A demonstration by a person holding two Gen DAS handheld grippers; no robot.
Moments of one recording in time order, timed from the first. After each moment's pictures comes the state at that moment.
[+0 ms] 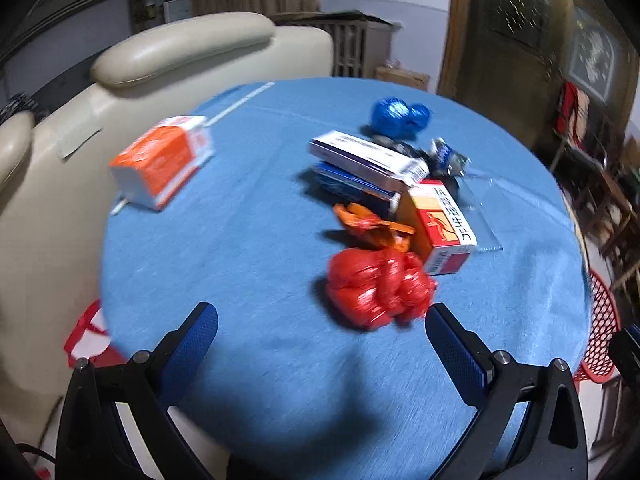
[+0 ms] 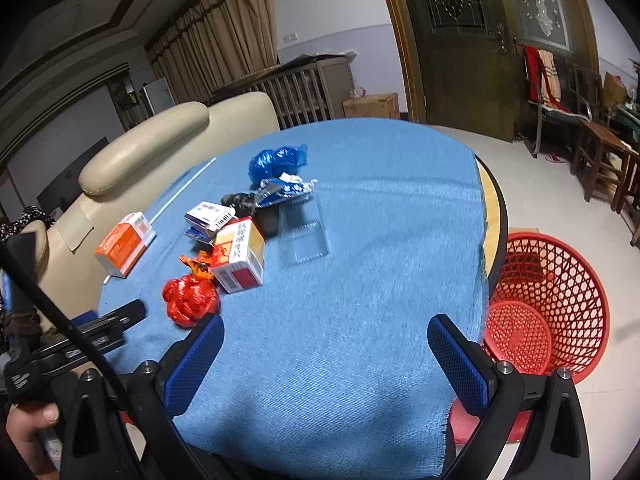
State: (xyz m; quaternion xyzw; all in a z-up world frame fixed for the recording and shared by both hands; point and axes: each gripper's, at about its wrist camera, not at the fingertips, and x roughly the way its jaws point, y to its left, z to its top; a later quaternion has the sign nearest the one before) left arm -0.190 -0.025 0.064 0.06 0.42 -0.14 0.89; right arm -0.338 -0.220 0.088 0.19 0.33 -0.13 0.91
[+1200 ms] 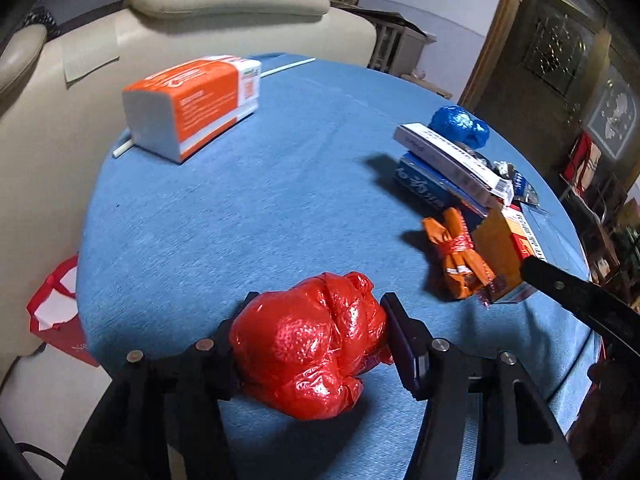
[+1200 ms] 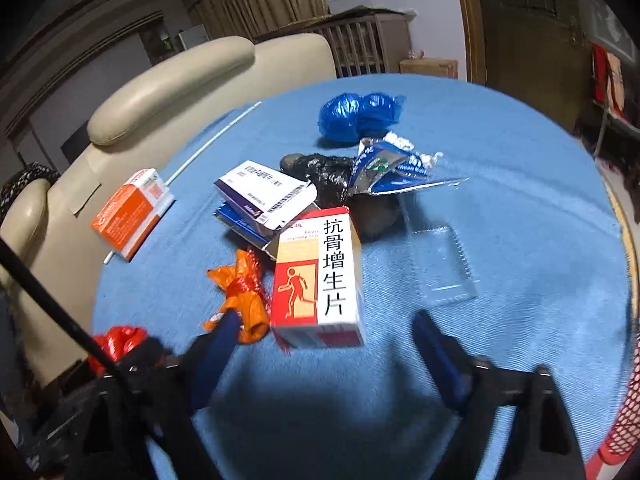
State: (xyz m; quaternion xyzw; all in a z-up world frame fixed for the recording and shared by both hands) left arm -0.143 0.055 0.021 -0.05 0.44 -0.13 0.88; right arm -0.172 -0.167 0.045 0.15 0.40 -0.05 0.90
